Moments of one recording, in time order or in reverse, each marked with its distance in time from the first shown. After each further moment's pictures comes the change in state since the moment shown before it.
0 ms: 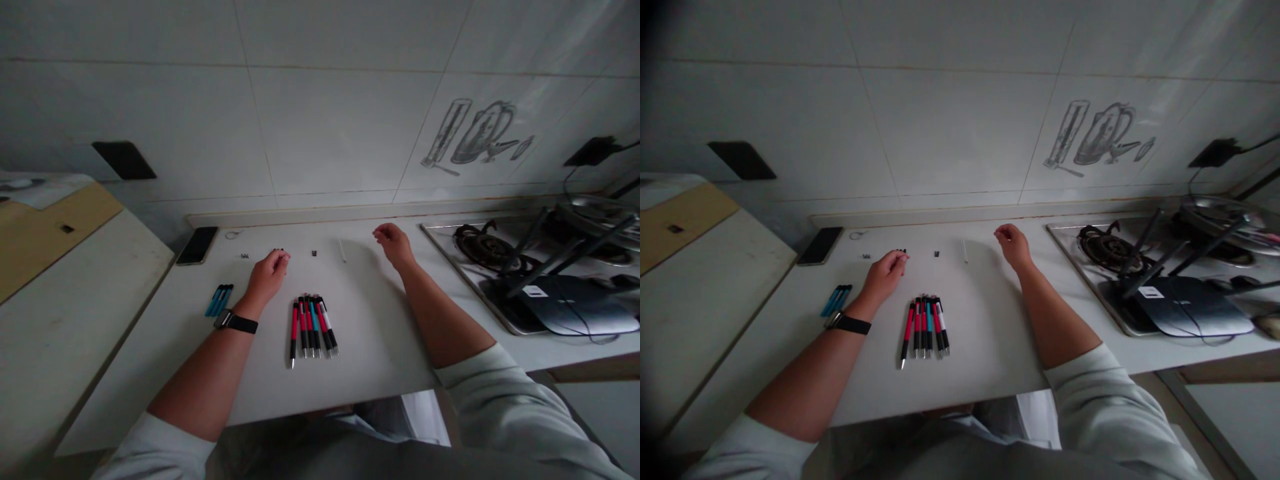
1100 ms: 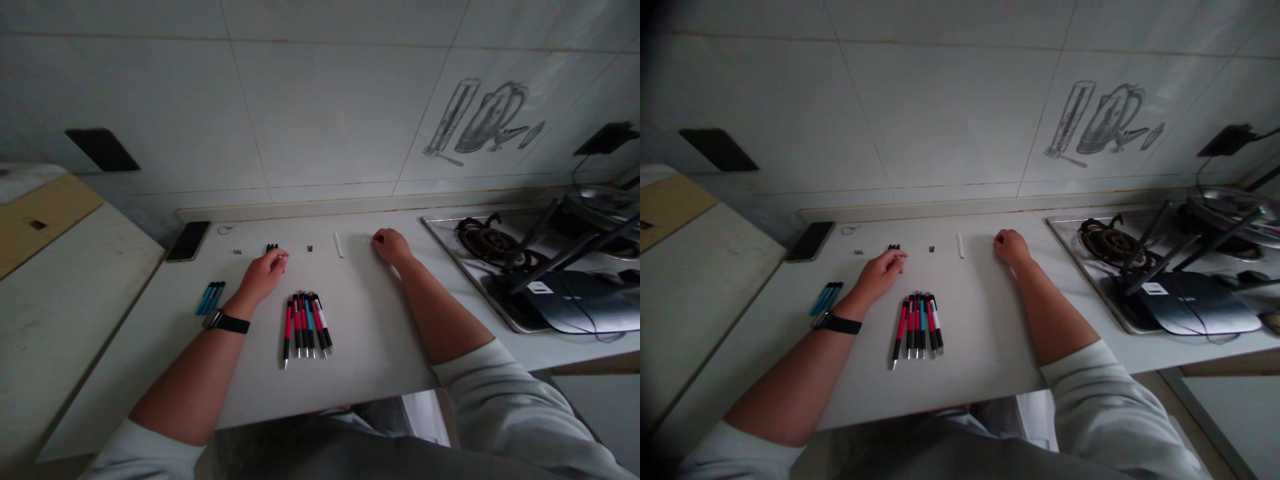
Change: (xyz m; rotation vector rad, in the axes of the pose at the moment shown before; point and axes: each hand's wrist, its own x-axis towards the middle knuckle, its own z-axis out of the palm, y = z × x) left_hand 0.001 -0.004 0.003 0.017 -0.125 -0.009; right_hand 0.005 0.026 -0.009 -0.706 -0.242 -0.064
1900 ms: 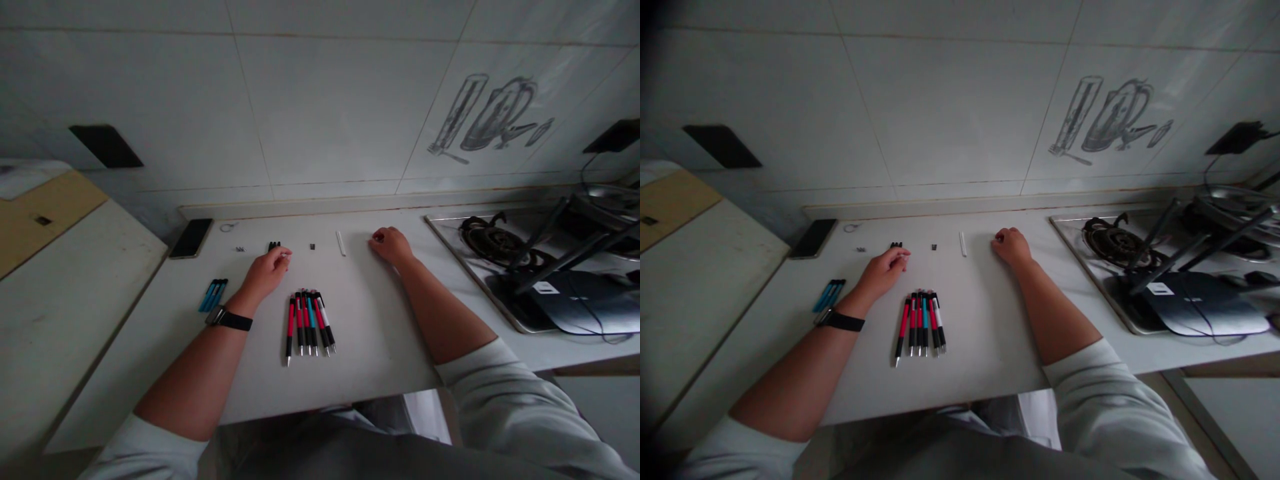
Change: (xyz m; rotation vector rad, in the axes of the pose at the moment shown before) left_hand -0.001 0.001 0.000 0.012 -0.033 -0.004; right_hand -0.003 -0.008 0.005 0.005 0.030 0.021
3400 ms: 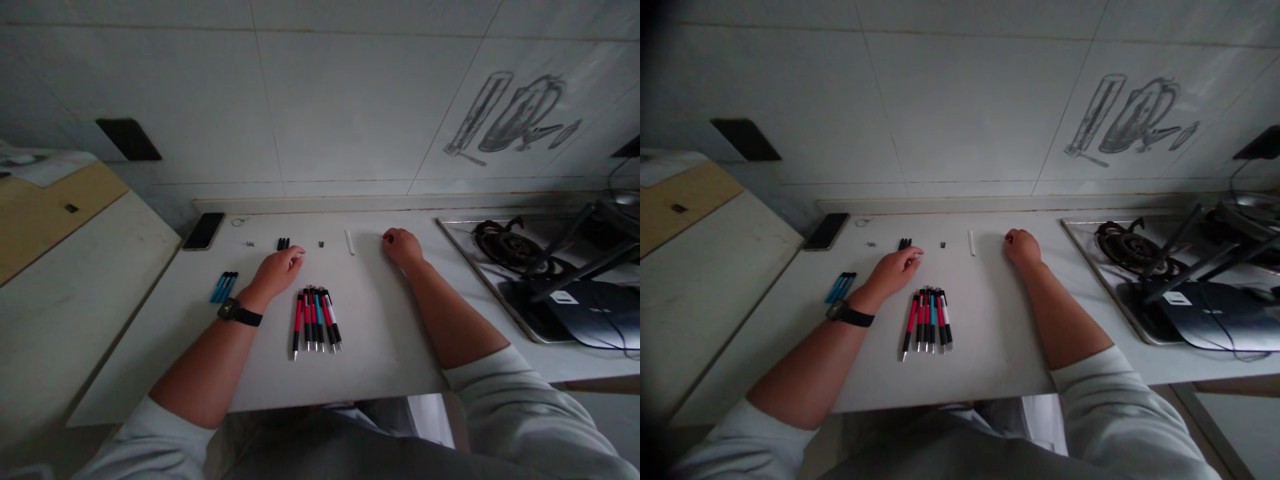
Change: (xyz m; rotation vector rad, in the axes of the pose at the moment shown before) left_hand -0.004 0.010 -0.001 0.238 -0.045 0.149; right_hand -0.004 -0.007 -0.005 -0.096 -0.005 0.031
